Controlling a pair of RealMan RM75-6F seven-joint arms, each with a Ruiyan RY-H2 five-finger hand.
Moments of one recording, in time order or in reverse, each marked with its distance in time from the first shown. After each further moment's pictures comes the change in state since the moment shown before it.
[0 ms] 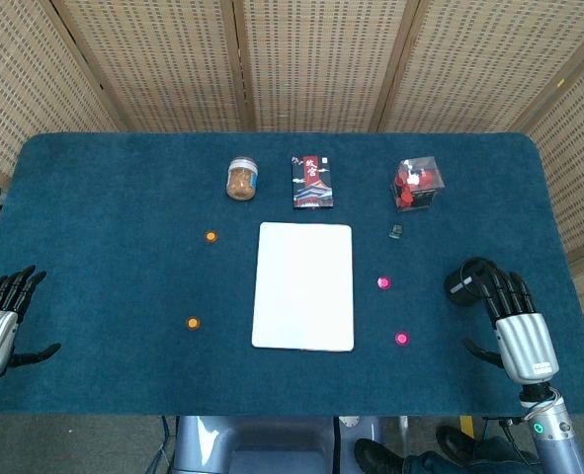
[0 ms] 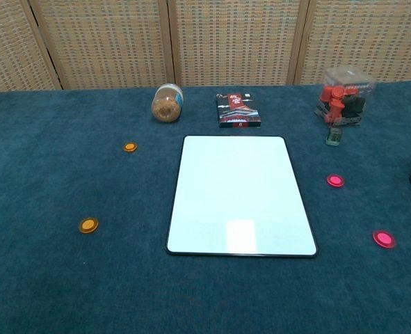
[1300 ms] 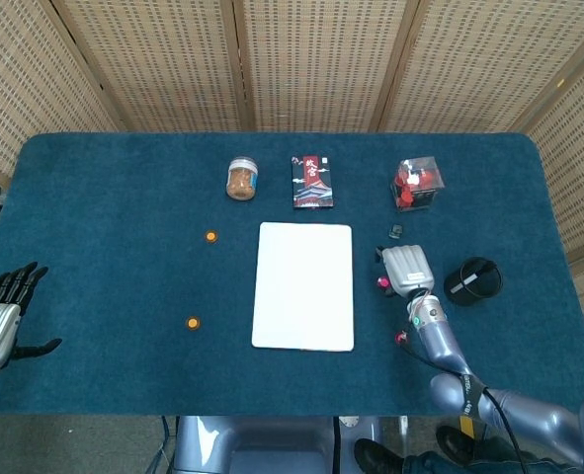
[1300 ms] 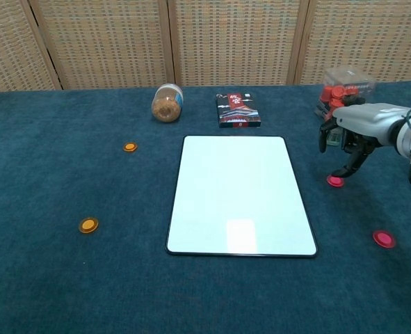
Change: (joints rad) left arm -0.033 0.003 -0.018 0.010 -0.056 -0.077 -0.009; right arm 0.516 -0.211 0.262 -0.030 0.771 -0.722 -0.622
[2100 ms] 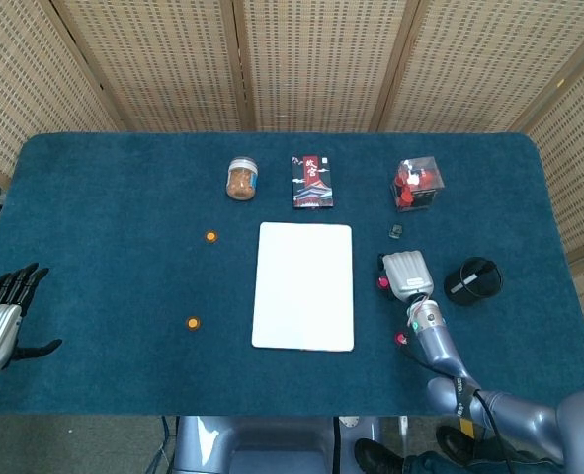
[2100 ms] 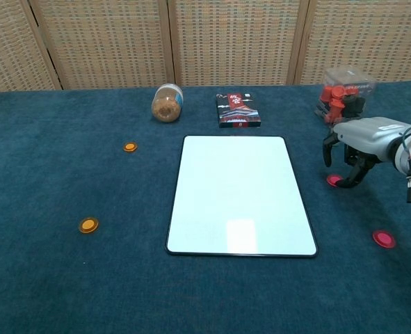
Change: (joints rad) left arm -0.001 -0.003 0.002 -0.004 -0.002 -0.001 0.012; right arm 0.002 -0.066 -0.068 0.125 -0.054 0.014 0.046
